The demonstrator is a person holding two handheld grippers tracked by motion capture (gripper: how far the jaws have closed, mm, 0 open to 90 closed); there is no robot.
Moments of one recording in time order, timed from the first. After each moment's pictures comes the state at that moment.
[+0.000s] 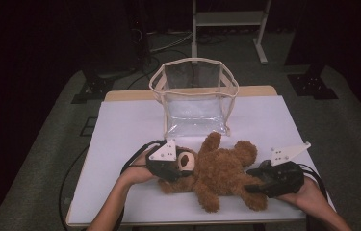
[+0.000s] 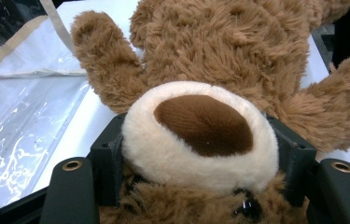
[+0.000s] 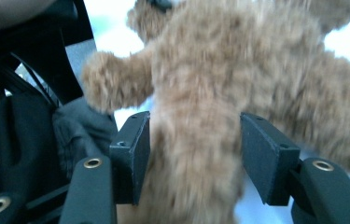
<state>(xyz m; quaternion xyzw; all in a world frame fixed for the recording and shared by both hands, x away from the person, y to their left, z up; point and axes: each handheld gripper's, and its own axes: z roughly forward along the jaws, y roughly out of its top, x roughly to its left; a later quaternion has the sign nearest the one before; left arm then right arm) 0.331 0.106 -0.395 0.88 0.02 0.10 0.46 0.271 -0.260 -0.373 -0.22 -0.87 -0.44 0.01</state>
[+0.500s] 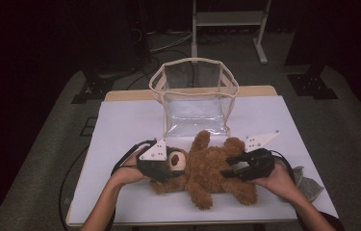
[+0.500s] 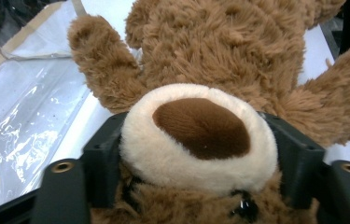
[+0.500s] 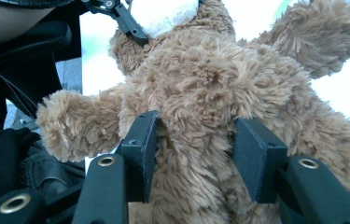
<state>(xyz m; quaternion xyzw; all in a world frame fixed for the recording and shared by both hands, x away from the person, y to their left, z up) 0.329 0.130 -0.393 0.88 0.04 0.11 0.46 0.314 -0.213 -0.387 -0.19 -0.86 -0.47 0.01</state>
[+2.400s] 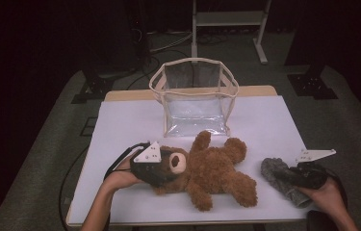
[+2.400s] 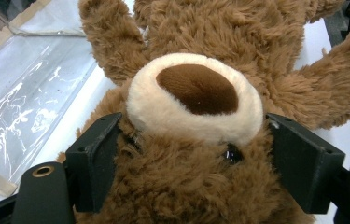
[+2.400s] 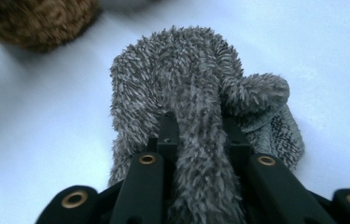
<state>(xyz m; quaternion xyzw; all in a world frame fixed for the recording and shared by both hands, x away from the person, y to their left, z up) 0.319 0.144 -0.393 0.89 0.07 0.11 0.44 0.295 -0.362 -0.446 -0.38 -0.84 -0.38 -0.09</state>
